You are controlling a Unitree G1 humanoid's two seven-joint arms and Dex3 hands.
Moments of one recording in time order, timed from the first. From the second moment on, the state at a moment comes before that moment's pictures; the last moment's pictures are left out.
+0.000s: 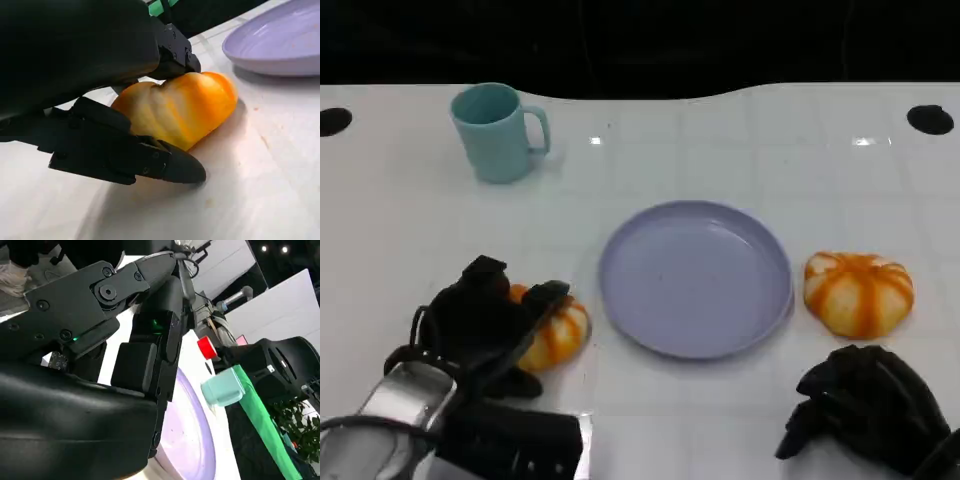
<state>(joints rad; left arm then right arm) -0.37 0.37 -0.45 0.50 1.09 -0.12 0.11 -0.21 -0.02 -0.18 0.75 0.42 -0.12 0.95</state>
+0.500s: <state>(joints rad) -0.50 0.35 -0.53 0.80 0.94 -0.28 0.36 -0.21 -0.02 -0.18 0.75 0.42 -0.12 0.96</state>
